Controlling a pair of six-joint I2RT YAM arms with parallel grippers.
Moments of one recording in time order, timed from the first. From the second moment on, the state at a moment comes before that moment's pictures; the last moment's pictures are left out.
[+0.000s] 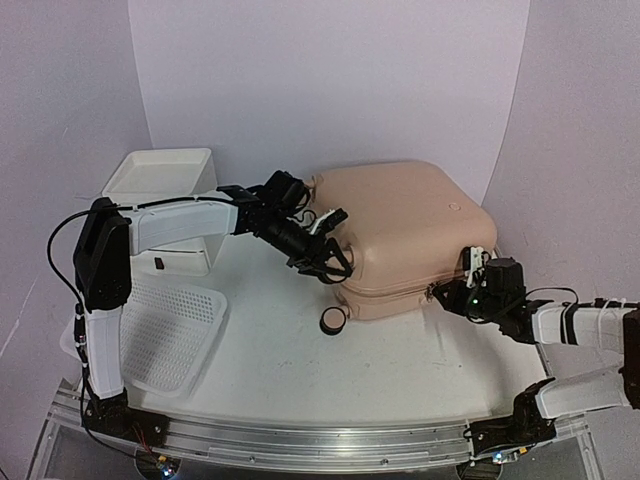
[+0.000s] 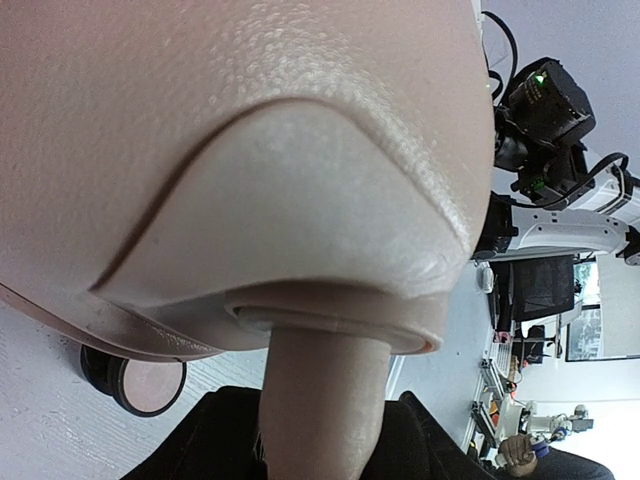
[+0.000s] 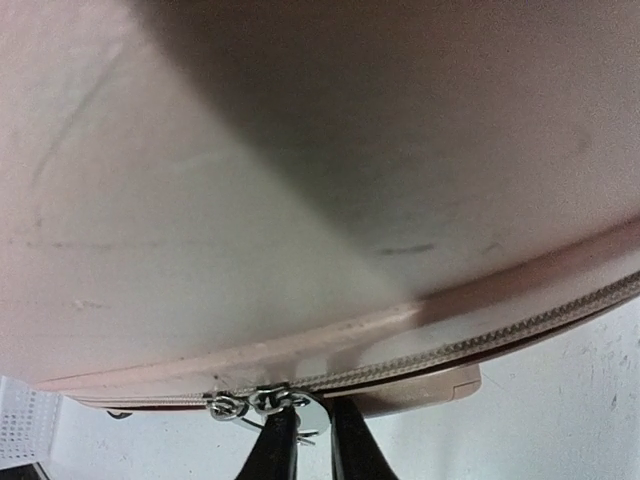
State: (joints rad) left arm -0.79 2.00 1.71 -0.55 0.80 -0.37; right arm 0.33 1.17 0.34 0.29 -0.18 0.55
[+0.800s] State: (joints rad) left arm -0.78 1.98 1.66 -0.51 0.76 -0.36; right arm 0.34 1.10 0.51 -0.25 0.13 0.22
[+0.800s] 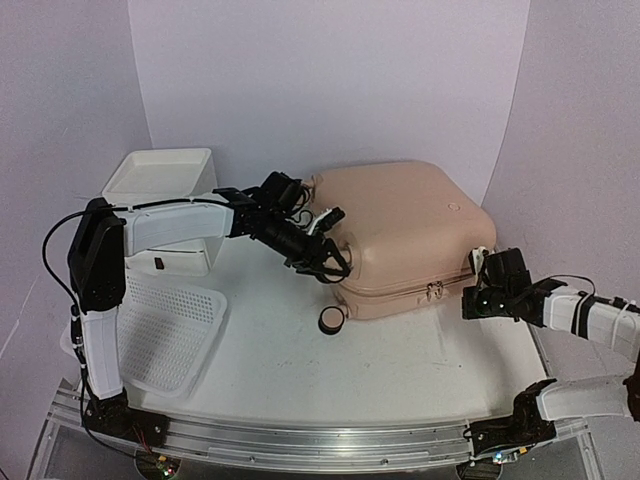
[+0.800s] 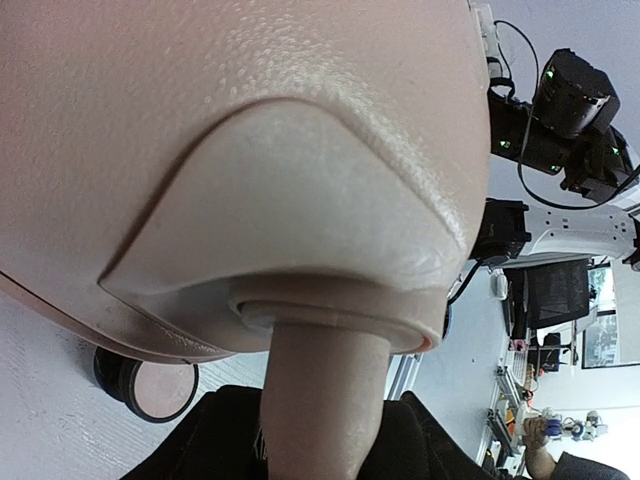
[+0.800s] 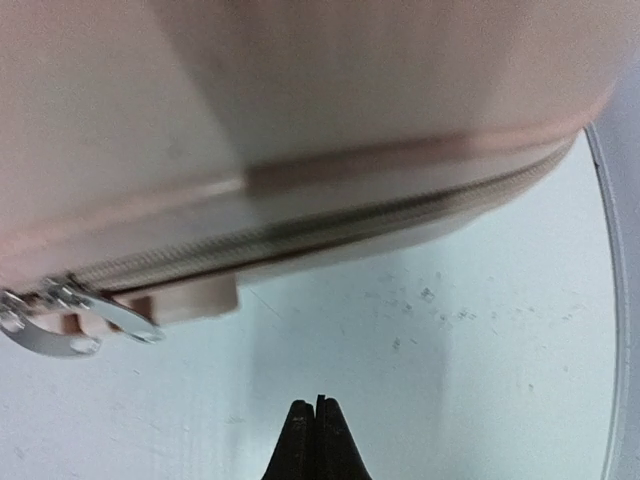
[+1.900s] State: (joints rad) left arm -0.76 1.95 1.63 -0.50 0.77 -0.33; right arm 0.33 1.17 0.24 0.49 -0.27 0.22
